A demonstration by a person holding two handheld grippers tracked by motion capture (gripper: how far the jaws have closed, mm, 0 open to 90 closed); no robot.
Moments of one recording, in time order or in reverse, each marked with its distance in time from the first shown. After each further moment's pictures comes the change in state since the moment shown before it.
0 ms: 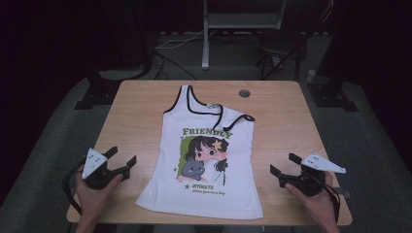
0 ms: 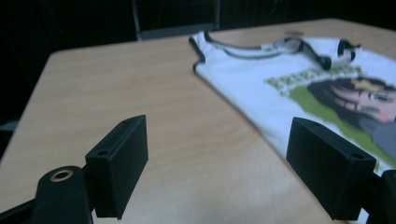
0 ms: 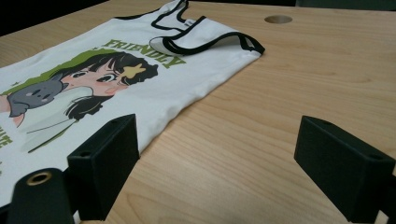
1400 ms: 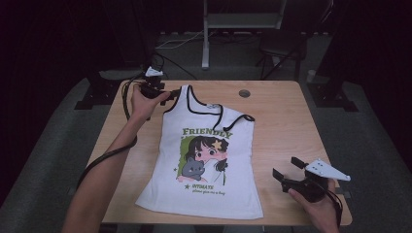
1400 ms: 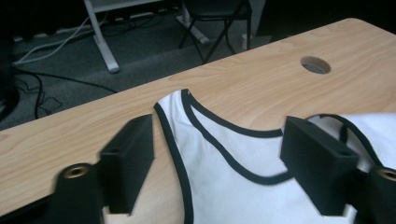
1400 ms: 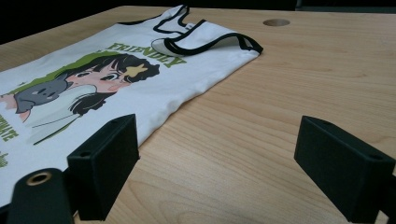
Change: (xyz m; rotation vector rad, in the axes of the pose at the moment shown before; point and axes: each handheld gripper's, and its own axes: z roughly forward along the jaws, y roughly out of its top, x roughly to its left) left arm 0.013 0.138 0.251 0.261 -0.132 -0.010; right arm -0.002 -0.013 -0.007 -0.042 0.007 0.003
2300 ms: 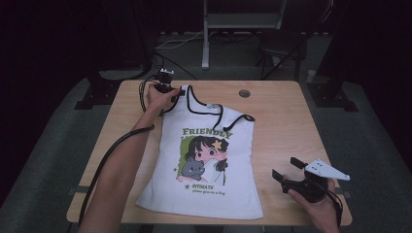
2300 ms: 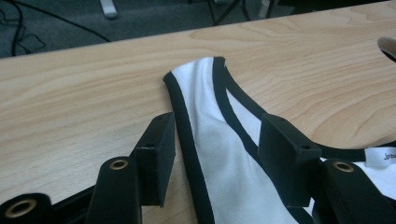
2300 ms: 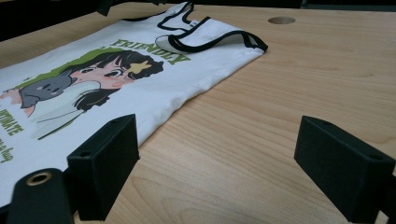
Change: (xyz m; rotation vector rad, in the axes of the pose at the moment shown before) left arm 0.025 -0.011 0.090 0.170 0.003 -0.151; right arm 0.000 0.000 0.000 0.015 0.020 -0.012
